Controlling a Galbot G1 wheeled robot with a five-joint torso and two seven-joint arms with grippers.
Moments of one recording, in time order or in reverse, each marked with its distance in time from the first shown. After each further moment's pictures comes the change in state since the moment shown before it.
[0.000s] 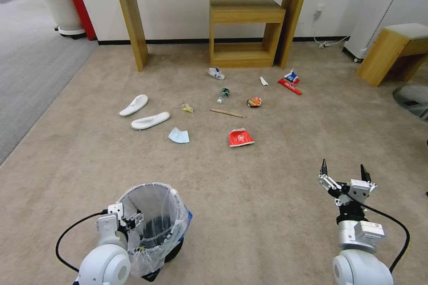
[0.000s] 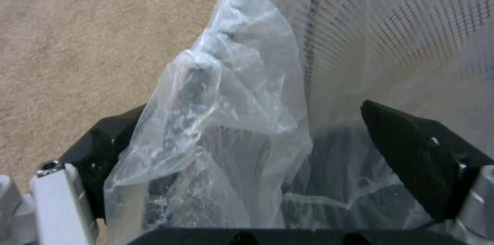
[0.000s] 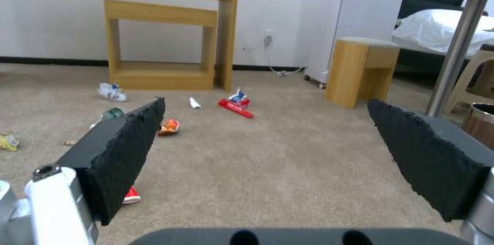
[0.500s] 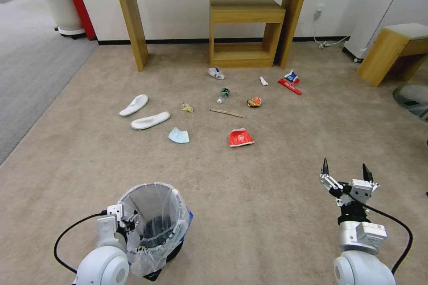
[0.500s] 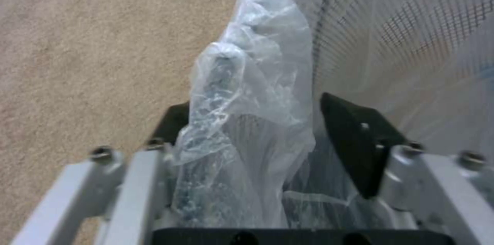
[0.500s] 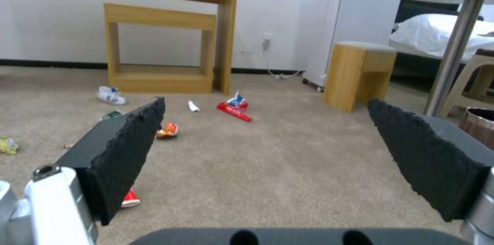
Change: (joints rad) left arm 0.014 0.006 -0.004 -0.018 -0.003 -0.001 -0.001; right arm -0.018 0.014 0.003 0.028 -0.014 -0.002 0.001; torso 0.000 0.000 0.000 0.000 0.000
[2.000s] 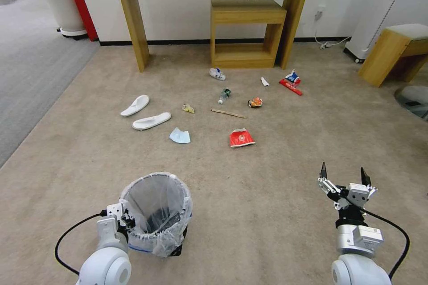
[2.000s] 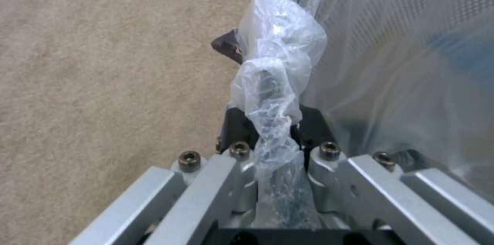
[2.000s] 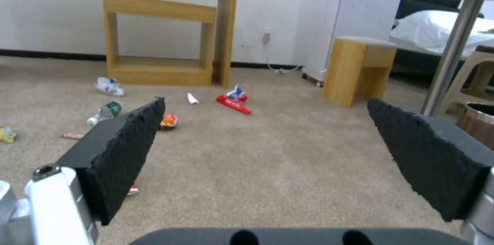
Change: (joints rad) left arm 0.003 -0.049 -0.020 0.010 0.045 -0.022 0.049; right arm -0.005 0.008 -0.004 -0.033 -0.020 0.021 0.002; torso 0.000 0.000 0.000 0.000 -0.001
